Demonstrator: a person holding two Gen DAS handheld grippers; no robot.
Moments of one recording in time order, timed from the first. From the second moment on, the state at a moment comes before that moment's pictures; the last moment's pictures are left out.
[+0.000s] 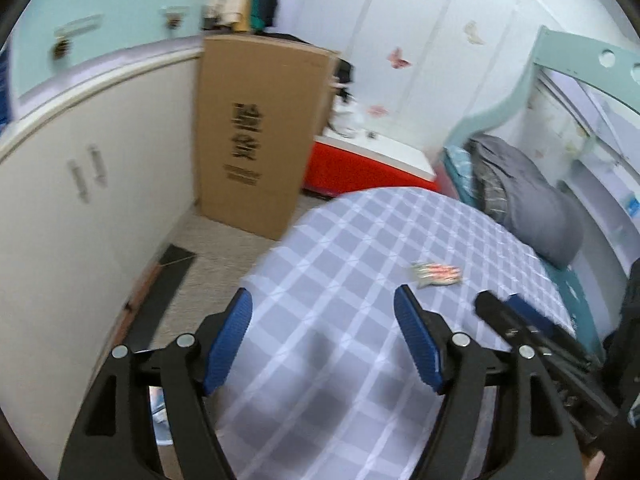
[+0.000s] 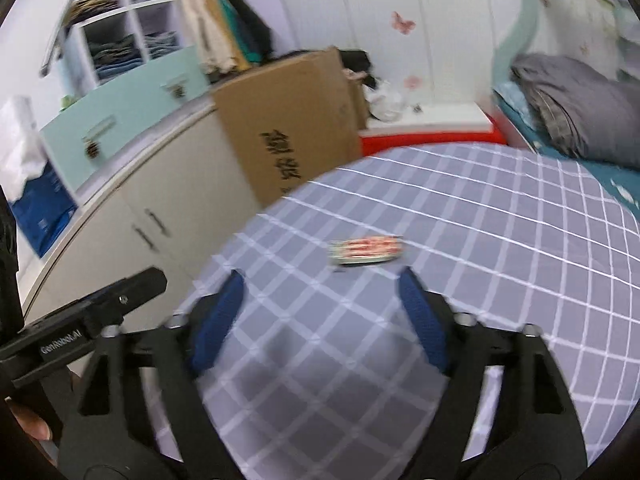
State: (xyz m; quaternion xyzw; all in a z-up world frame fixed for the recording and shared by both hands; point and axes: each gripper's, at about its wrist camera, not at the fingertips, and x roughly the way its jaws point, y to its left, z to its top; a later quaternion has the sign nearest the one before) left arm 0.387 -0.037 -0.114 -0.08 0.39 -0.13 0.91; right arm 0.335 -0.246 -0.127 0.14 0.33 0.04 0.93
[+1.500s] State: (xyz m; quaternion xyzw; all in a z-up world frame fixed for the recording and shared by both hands) left arm 0.446 -0.102 -0.161 -0.15 0.42 -0.18 0.88; right arm 0.393 -0.276 -0.158 0.21 0.39 0.12 0.89
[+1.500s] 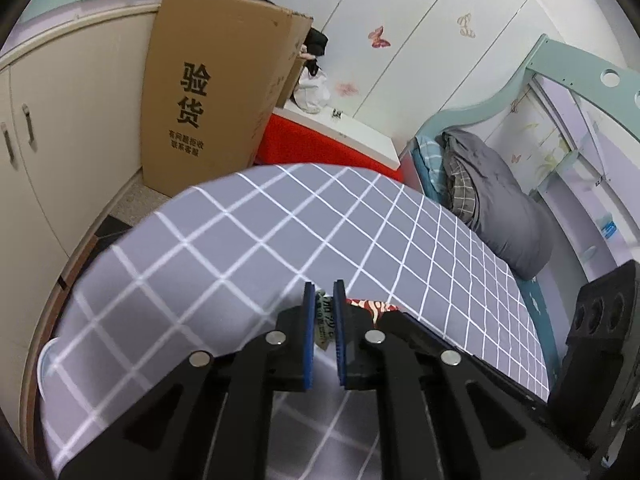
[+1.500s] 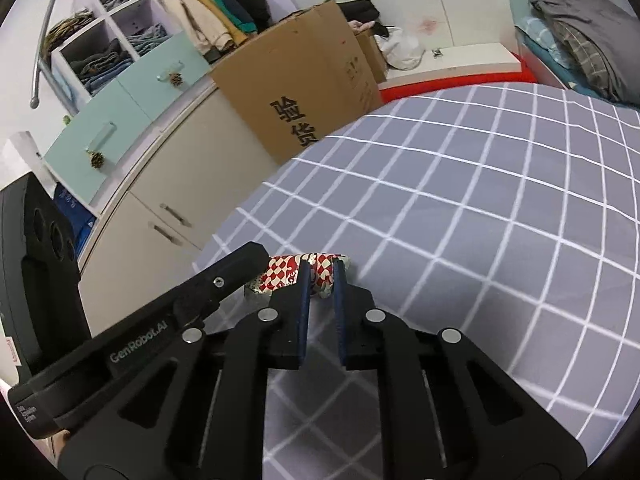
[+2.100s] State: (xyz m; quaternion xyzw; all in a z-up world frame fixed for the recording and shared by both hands) left arm 0.364 0.128 -0.151 -0.22 0.38 -0.08 0.89; right arm 0.364 -0.062 -0.140 0.13 0.41 0.23 0.87
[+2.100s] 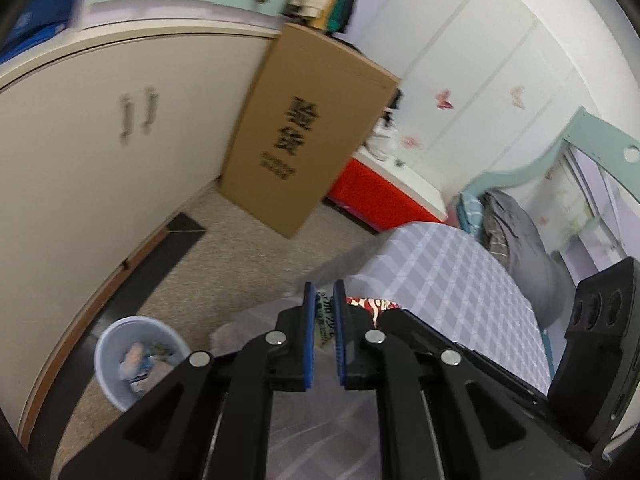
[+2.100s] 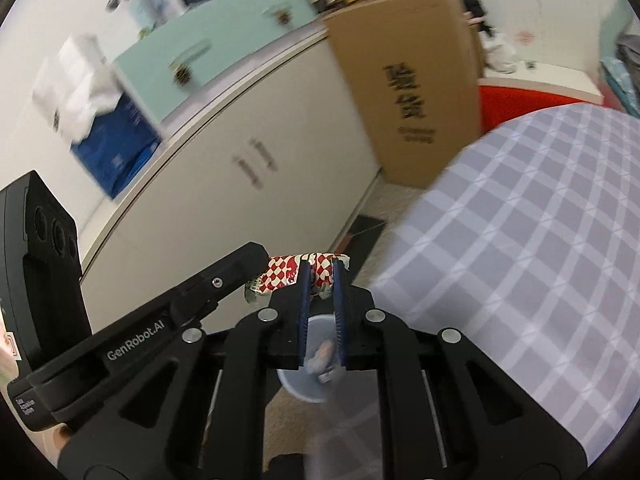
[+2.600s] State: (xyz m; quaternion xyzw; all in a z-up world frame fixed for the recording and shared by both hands) left arm 0.322 0.269 -0.231 -0.28 0.42 0.00 0.86; right arm 0.348 0.088 -0.213 0.07 0.47 0.28 0.83
